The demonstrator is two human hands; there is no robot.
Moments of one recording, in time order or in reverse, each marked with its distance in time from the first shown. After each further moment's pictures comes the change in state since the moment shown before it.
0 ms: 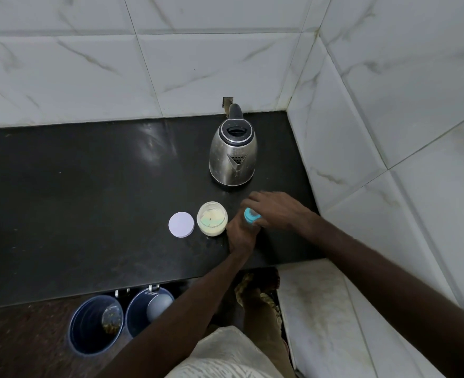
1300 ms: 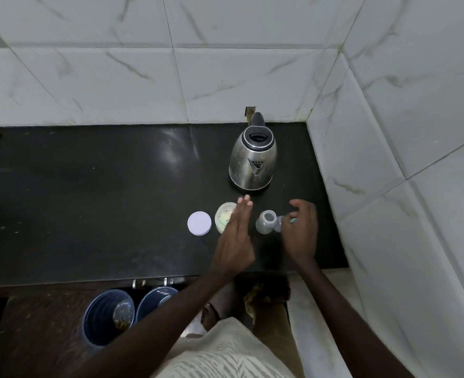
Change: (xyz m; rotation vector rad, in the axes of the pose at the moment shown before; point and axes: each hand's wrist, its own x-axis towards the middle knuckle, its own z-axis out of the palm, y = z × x) left_hand -0.063 0.007 -0.102 0.150 0.057 0.639; right_hand -0.028 -0.068 0.042 0.729 0.895 0.846
